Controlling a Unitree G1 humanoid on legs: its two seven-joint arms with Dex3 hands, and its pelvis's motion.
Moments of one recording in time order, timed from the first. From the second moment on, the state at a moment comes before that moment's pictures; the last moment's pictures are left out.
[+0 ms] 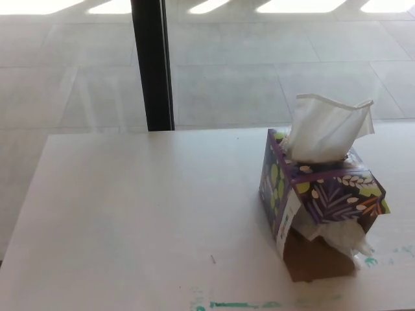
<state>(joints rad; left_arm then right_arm) 0.02 0.70 0.27 1.21 -0.02 -0.05 -0.22 0.24 -0.47 -0.51 0.86 0.09 -0.18 0.07</state>
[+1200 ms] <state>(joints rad) 0.02 0.70 0.28 1.24 -0.05 -0.05 -0.26 -0.49 -0.79 -0.30 0.11 0.16 0.09 0.17</state>
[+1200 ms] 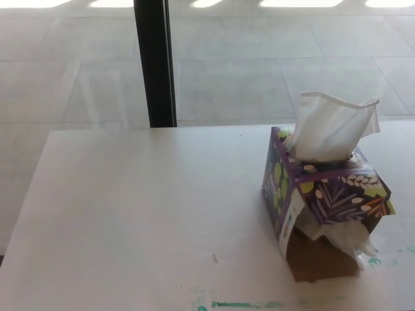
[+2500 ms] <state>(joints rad) 0.05 0.72 0.28 1.25 -0.06 -0.06 -0.28 -0.83 -0.83 0.37 0.23 -0.24 0.02 0.57</state>
